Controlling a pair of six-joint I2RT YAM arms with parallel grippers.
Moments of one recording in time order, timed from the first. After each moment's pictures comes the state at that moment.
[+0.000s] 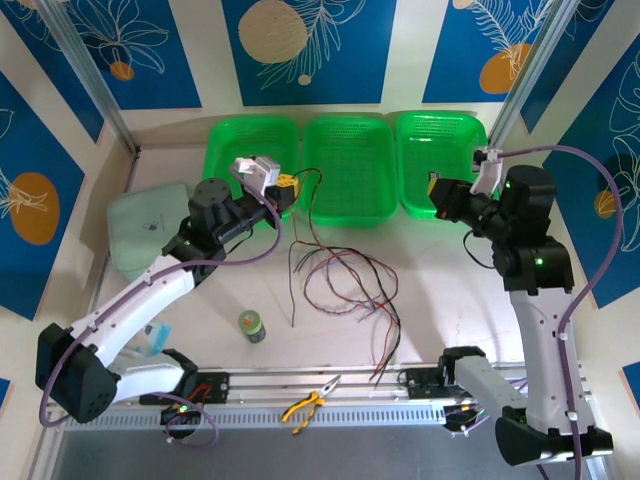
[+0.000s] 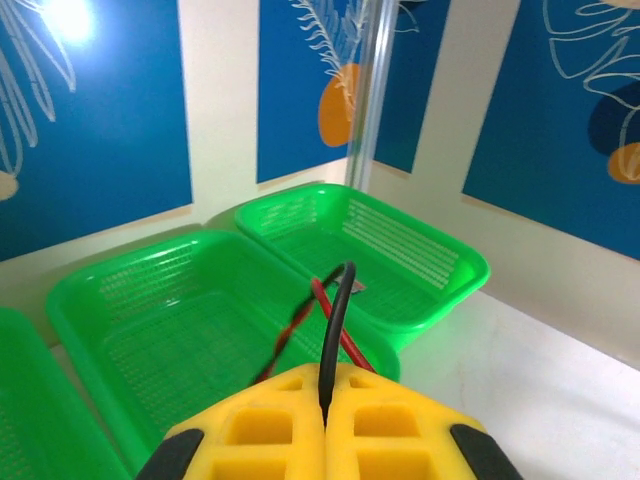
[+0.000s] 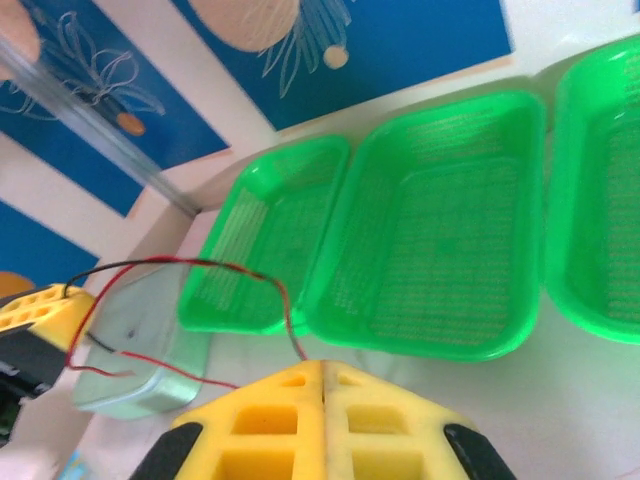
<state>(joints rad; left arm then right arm) -0.58 1.19 0.98 0.16 0.28 -0.09 0.06 0.93 1.29 -0.74 -0.45 0.41</state>
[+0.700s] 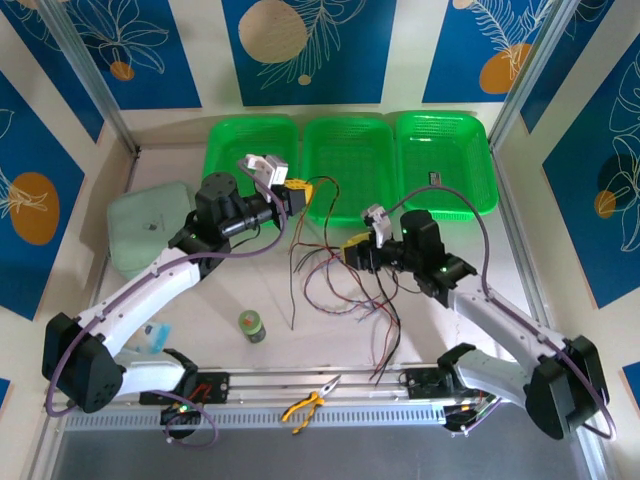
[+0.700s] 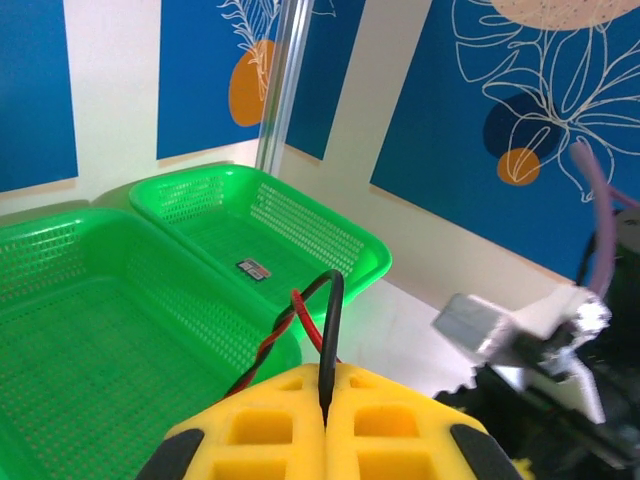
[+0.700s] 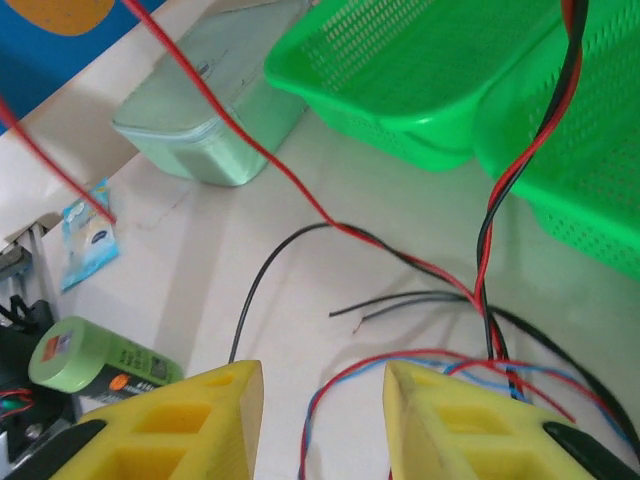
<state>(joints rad) -0.58 1.25 1.02 0.16 0.45 -0.21 0.52 1.08 0.68 -0.06 -0.50 0.17</state>
